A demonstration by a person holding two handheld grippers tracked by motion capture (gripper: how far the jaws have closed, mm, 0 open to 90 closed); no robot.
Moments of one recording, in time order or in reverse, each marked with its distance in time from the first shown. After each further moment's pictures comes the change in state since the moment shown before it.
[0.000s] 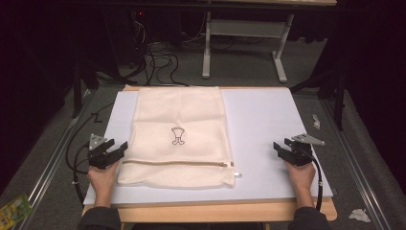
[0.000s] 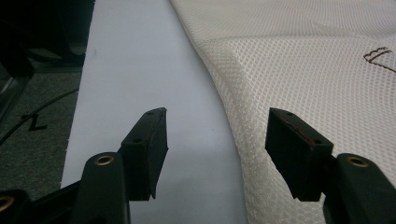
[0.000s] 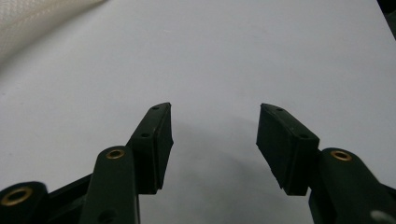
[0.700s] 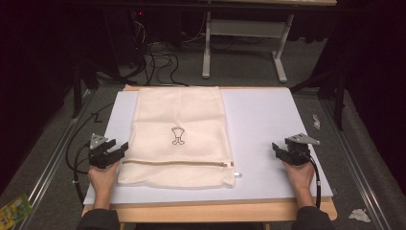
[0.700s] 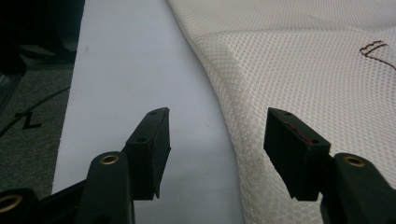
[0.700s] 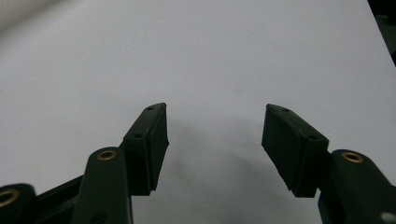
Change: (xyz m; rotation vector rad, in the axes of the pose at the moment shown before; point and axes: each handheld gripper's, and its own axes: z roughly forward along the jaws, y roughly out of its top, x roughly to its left) left arm 0.001 0.001 0.002 0.025 -0.031 0.014; right arm 0.006 0.002 0.003 0.030 -0.051 -0.055
